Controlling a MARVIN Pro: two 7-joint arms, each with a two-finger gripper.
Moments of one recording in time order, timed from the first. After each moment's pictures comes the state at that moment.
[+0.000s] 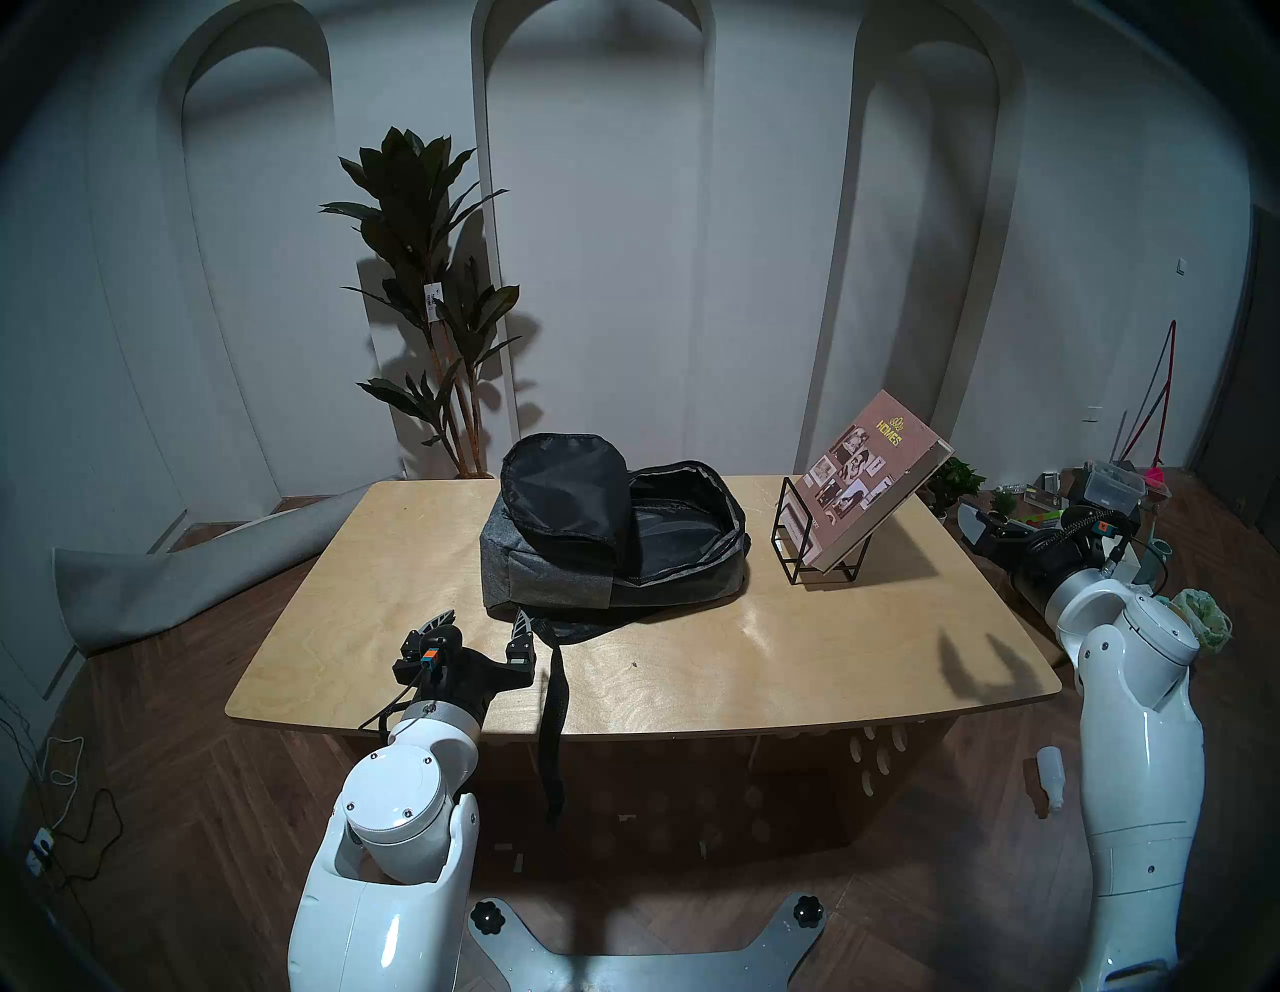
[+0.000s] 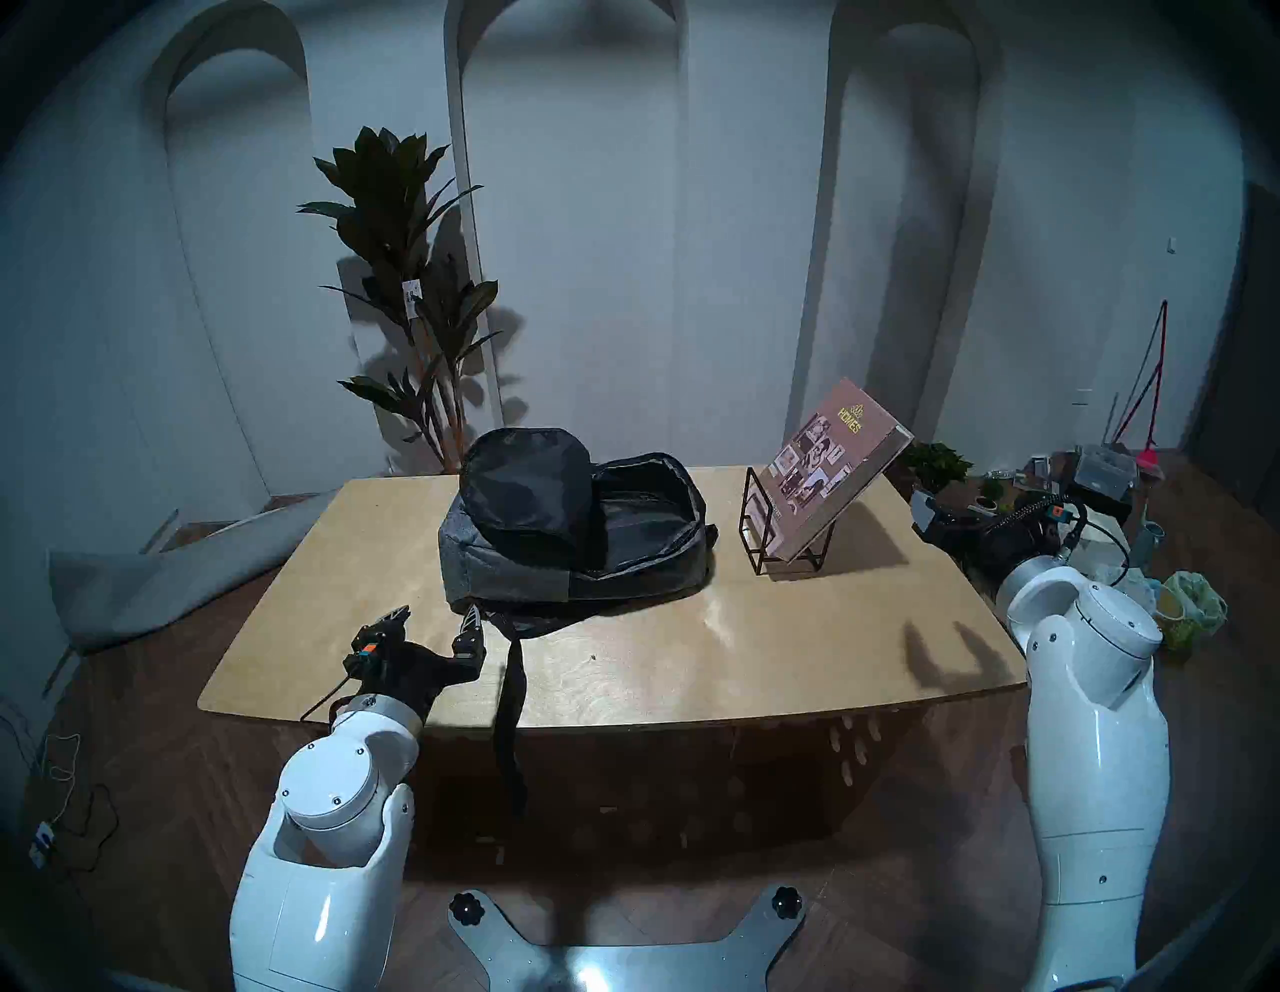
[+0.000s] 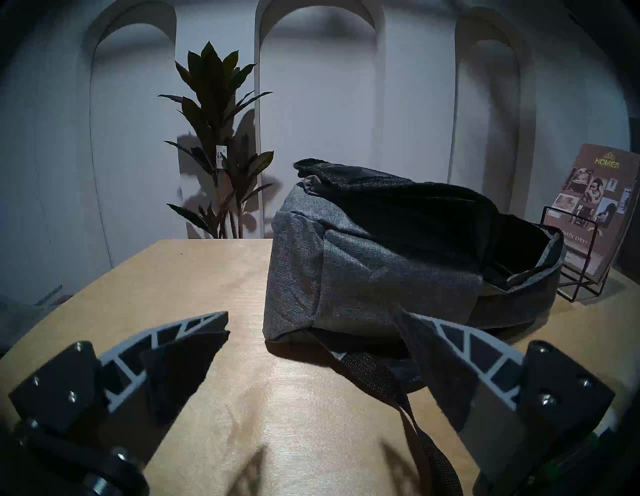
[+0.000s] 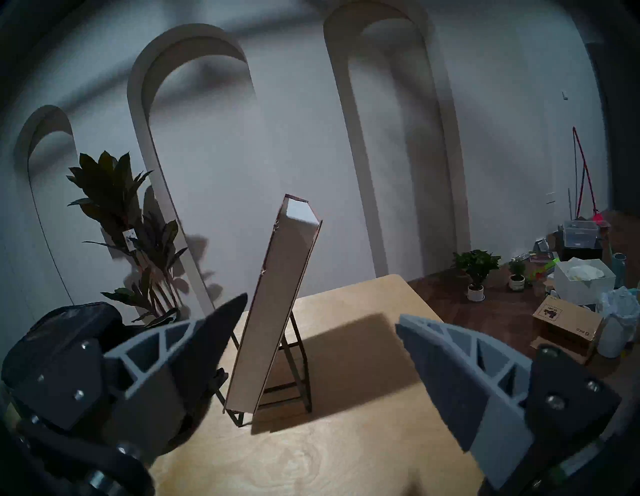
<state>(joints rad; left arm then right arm) 1.91 -1.56 -1.59 -1.91 -0.02 0.14 0.00 -1.63 -1.19 1.99 -1.82 0.62 0.49 0.17</state>
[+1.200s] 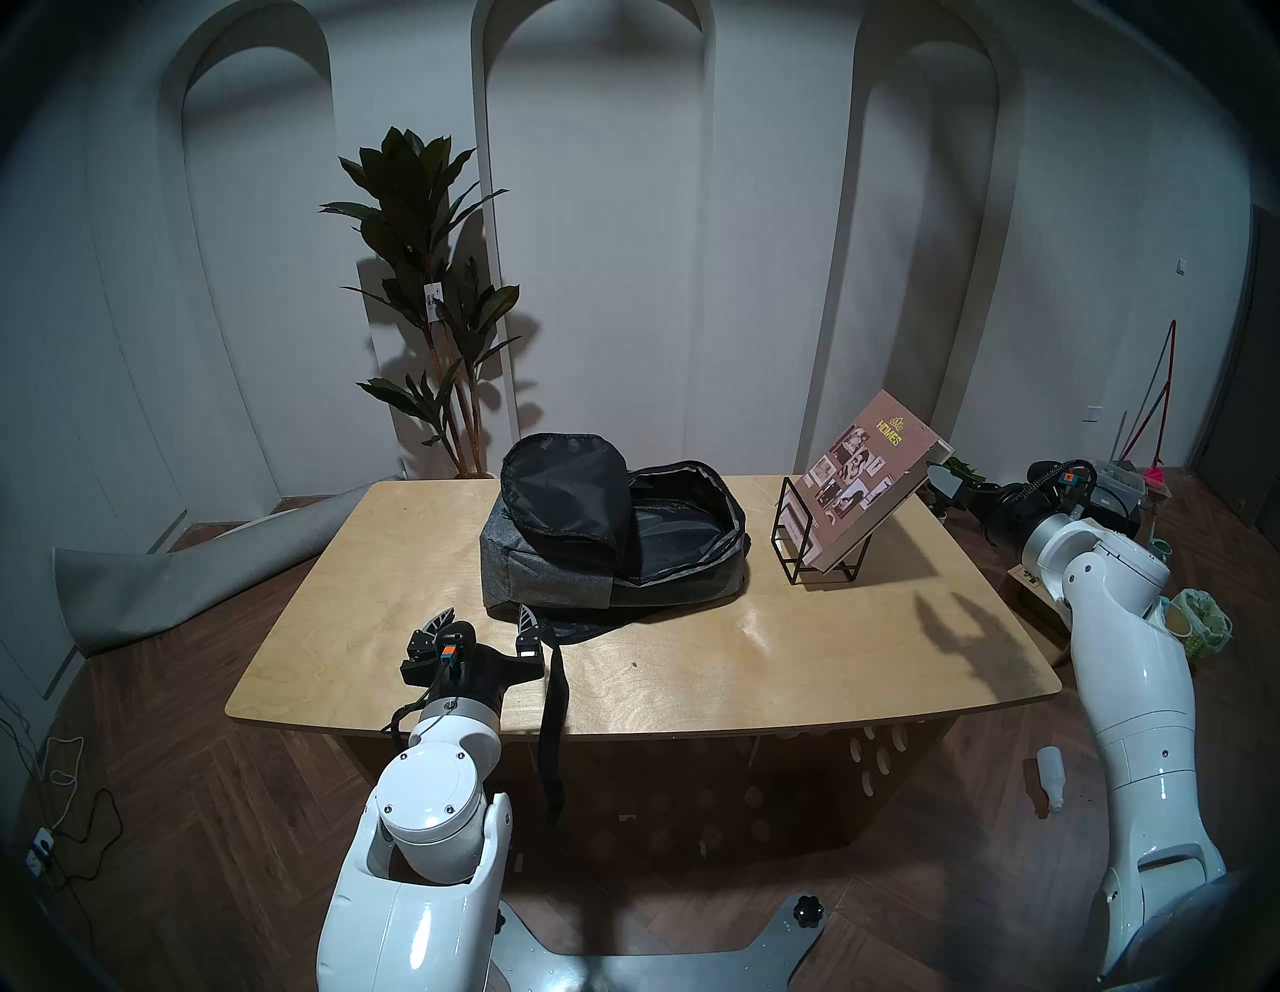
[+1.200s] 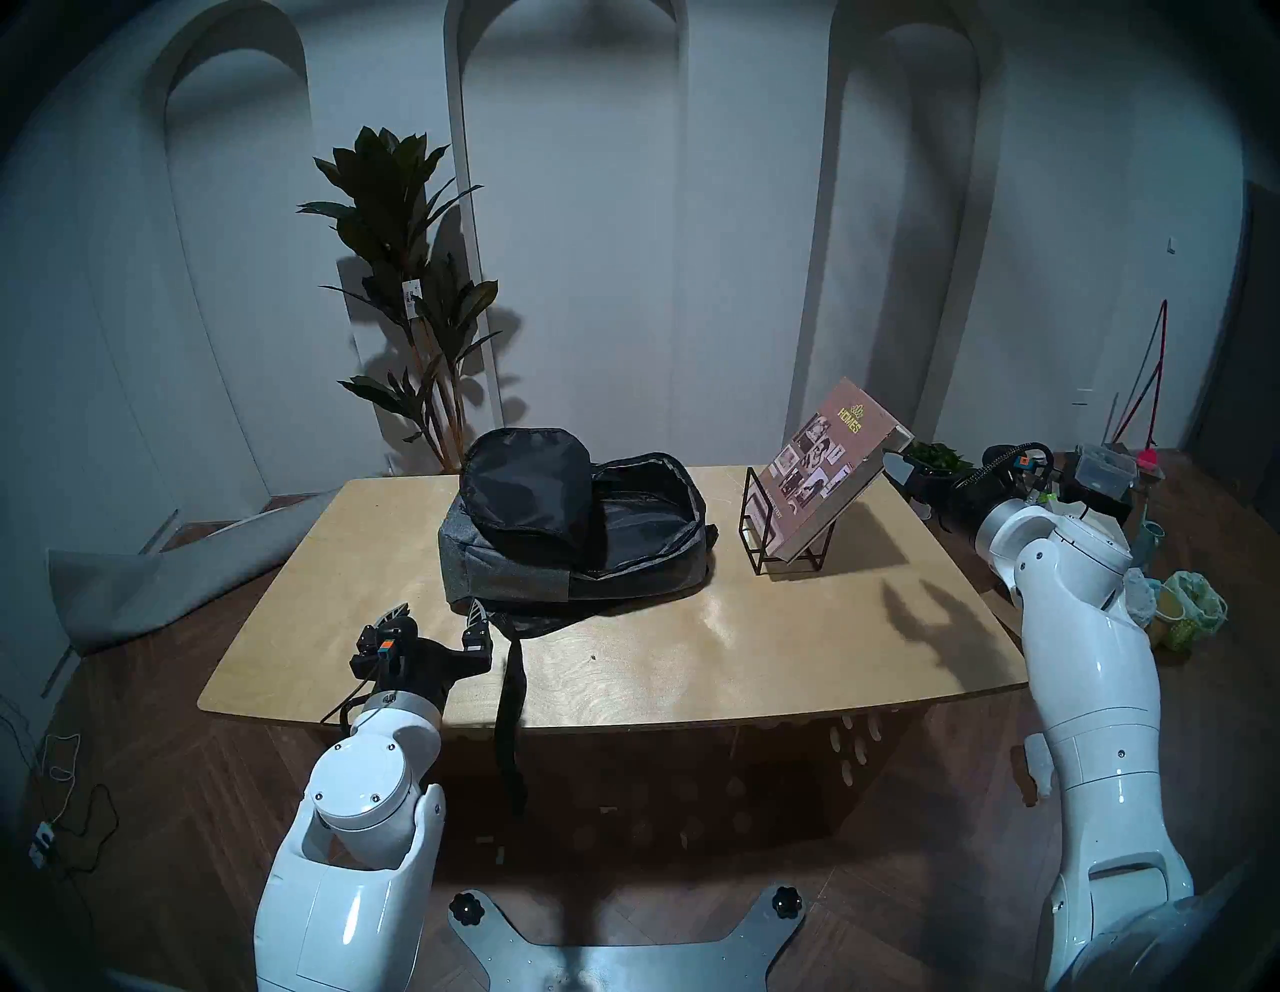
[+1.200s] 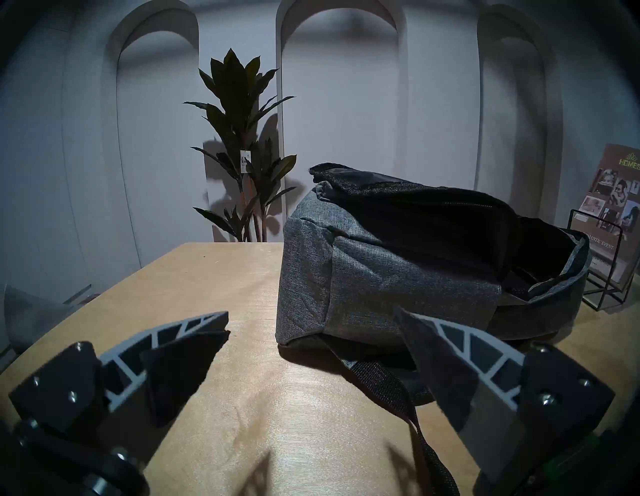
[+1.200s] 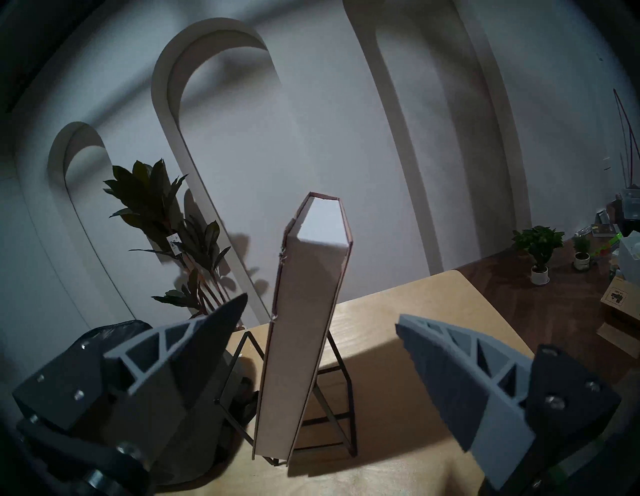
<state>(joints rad) 1.91 -1.60 -1.53 -1.91 0.05 0.14 0.13 -1.38 -1.03 1.84 -1.52 0.79 0.51 0.30</state>
